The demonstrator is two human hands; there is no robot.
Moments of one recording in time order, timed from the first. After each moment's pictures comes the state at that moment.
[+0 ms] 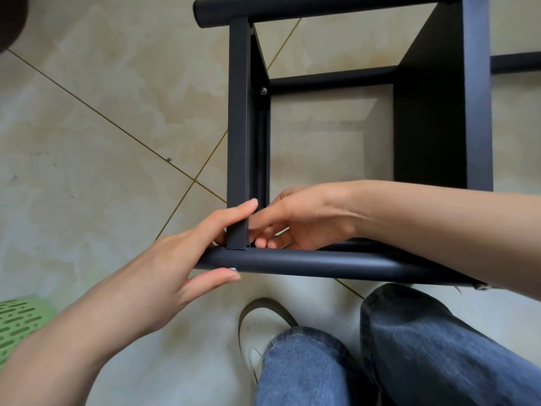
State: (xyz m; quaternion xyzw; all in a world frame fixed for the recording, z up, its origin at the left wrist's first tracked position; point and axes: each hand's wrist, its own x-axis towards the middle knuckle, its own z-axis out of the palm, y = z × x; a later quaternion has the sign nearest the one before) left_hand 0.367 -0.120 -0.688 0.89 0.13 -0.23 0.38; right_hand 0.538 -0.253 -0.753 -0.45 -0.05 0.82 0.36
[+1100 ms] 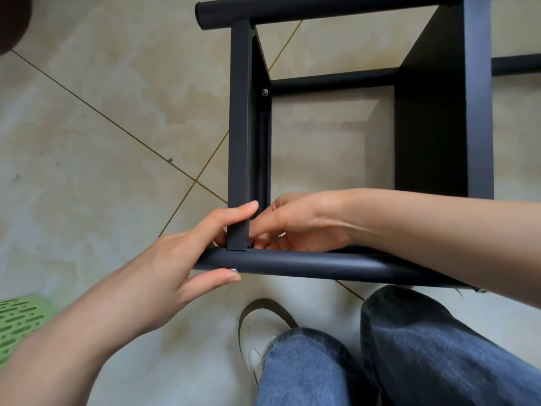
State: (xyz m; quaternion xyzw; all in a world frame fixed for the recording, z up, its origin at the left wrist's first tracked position) left_hand 0.368 -0.118 -0.689 0.88 0.13 -0.23 0.40; right_hand 0.529 -0.251 -0.751 -0.47 -0.06 0.80 0.36
